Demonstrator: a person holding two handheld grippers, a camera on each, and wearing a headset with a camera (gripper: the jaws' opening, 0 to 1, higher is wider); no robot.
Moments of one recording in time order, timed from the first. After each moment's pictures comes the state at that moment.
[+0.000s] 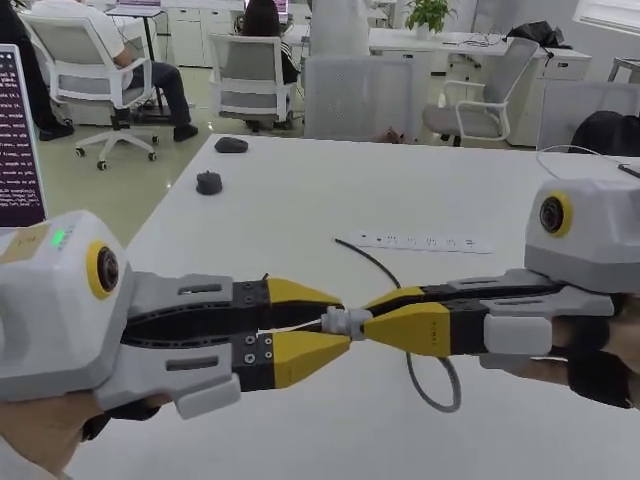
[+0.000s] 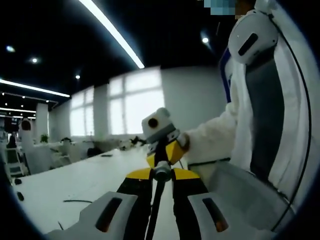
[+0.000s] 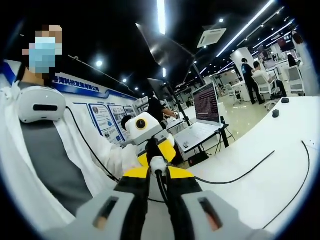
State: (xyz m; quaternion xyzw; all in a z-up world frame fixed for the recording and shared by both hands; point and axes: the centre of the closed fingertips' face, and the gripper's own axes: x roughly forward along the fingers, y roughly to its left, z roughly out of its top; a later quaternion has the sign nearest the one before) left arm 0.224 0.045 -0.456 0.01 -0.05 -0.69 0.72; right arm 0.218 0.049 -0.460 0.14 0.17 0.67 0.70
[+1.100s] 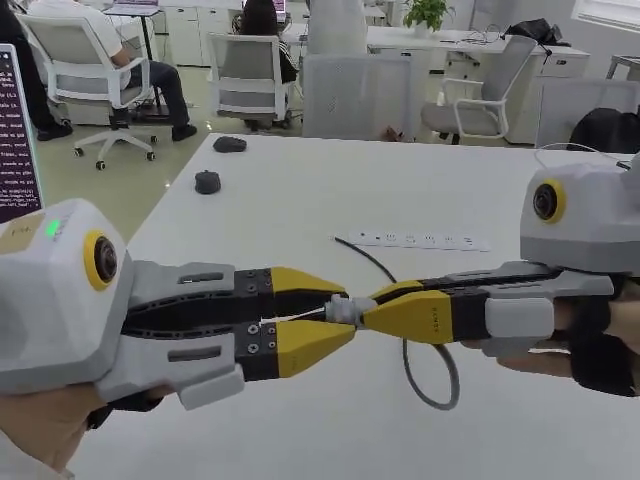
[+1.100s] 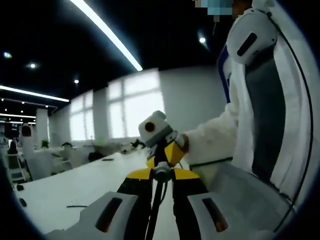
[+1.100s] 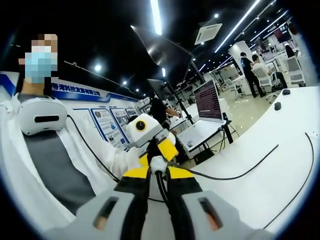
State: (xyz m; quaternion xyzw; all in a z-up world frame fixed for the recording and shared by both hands) left arm 0.224 0.041 -0.445 0.01 -0.07 -0.69 0.72; right arm 0.220 0.045 -0.453 0.18 0.21 0.68 0.68
